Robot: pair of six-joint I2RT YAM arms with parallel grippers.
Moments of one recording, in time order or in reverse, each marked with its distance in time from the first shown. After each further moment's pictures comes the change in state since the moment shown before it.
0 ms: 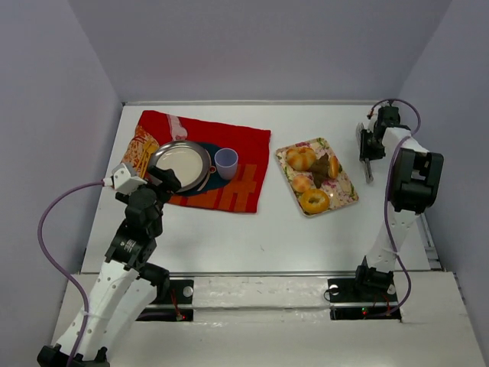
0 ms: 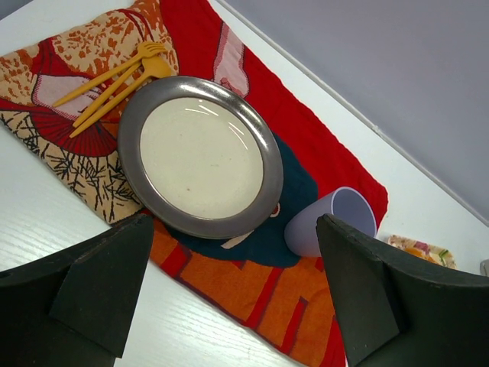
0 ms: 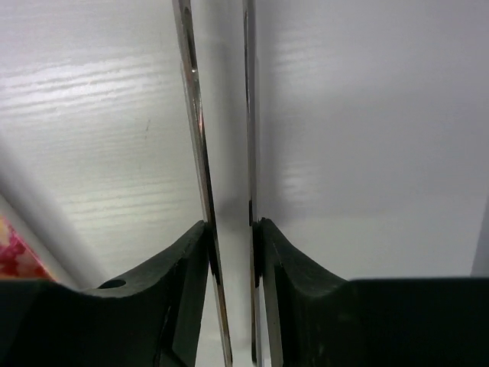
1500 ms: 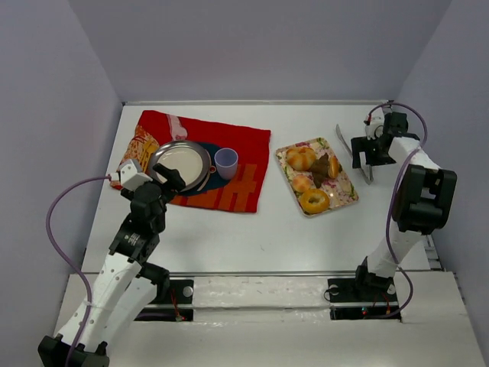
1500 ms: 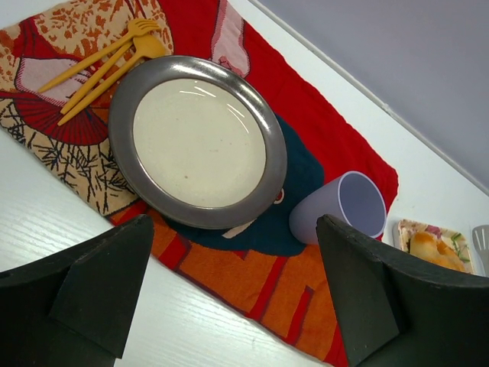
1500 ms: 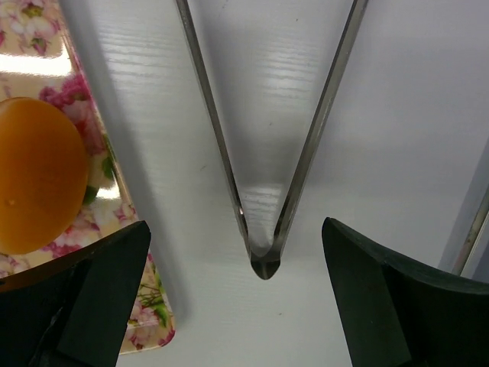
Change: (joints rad) left arm 0.000 0.061 0.000 0.016 0.038 0.001; right arm -0.007 -0.307 -0.264 -0.015 -0.120 -0.186
